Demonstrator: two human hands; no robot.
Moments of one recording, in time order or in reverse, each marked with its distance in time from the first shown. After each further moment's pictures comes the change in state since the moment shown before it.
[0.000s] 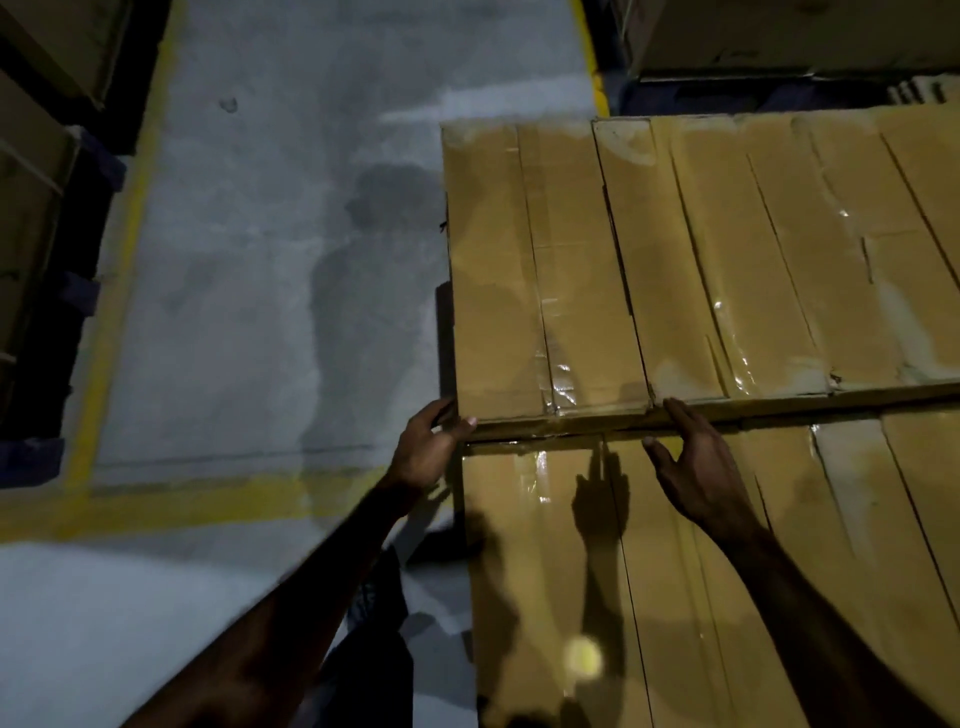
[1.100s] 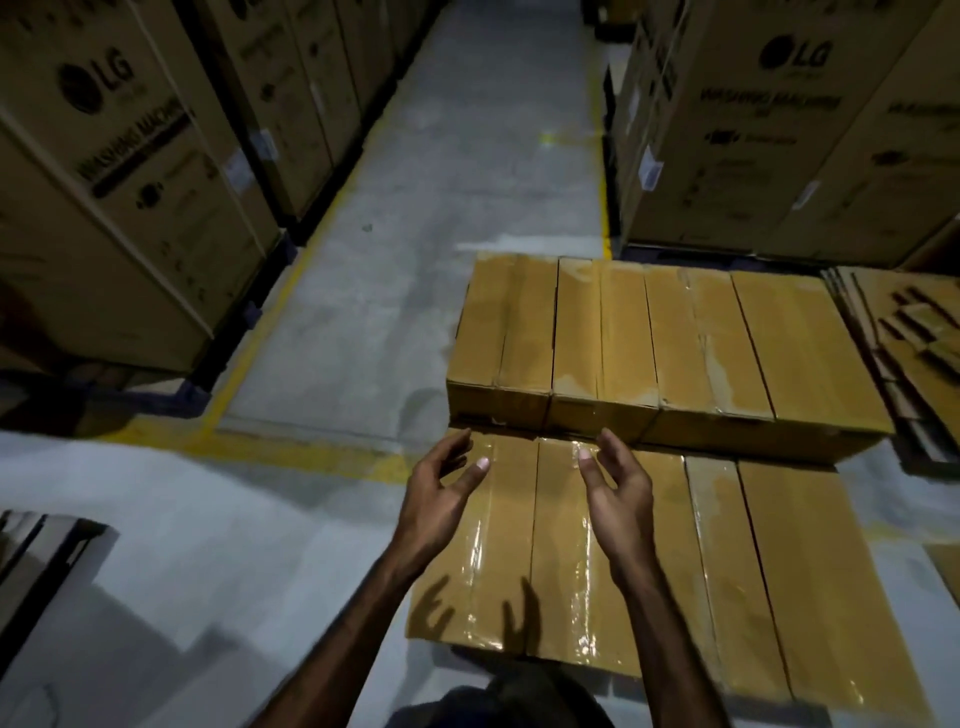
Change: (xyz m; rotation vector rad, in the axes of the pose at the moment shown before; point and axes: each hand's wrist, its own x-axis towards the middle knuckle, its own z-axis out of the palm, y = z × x) left_hand -0.509 0.064 0.159 -0.056 0.304 0.390; right_hand -0.370 -0.031 -0.231 0.718 0.110 -0.048
